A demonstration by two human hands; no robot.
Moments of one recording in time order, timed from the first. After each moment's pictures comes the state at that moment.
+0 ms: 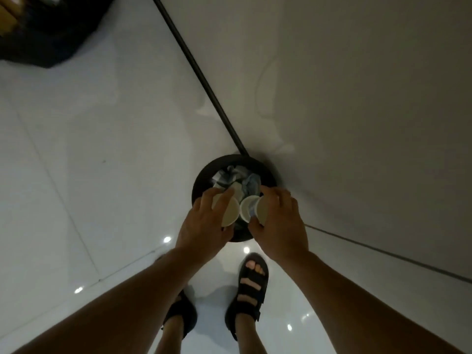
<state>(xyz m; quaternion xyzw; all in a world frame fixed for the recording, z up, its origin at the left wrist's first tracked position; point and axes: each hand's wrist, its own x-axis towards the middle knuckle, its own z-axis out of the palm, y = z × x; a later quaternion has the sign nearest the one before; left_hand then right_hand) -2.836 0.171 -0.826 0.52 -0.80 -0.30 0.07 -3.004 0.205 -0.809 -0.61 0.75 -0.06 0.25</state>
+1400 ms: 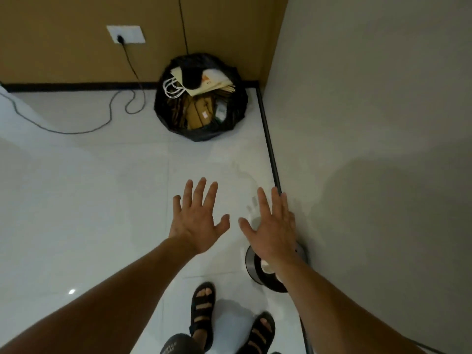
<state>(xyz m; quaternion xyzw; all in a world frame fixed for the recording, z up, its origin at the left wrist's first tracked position) -2.631 0.133 -0.526 0.74 -0.66 -0.14 -0.04 -2.817 0.114 -0.531 -0.74 0.64 -0.02 0.21</state>
